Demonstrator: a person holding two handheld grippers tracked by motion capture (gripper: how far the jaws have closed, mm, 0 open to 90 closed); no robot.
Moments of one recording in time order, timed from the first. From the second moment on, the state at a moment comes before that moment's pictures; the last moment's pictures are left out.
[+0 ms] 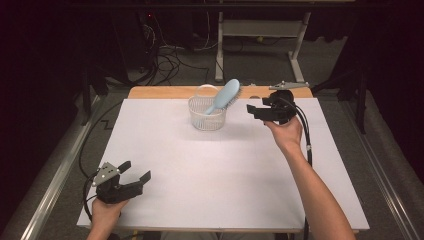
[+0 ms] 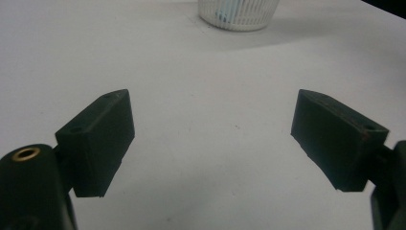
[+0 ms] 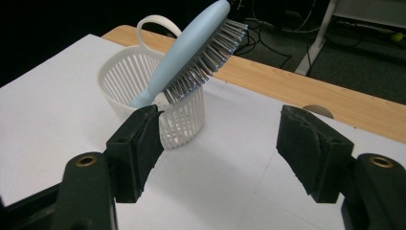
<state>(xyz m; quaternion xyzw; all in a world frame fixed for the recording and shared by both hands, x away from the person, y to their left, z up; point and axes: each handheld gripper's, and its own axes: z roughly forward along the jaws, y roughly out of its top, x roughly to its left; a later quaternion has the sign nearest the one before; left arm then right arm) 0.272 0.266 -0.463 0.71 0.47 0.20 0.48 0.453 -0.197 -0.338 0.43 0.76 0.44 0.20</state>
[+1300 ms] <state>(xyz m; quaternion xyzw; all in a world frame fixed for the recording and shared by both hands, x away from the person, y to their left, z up) 0.271 0.268 -0.463 0.71 0.48 0.20 0.48 0.423 -0.234 -0.335 0.43 0.76 0.44 0.23</state>
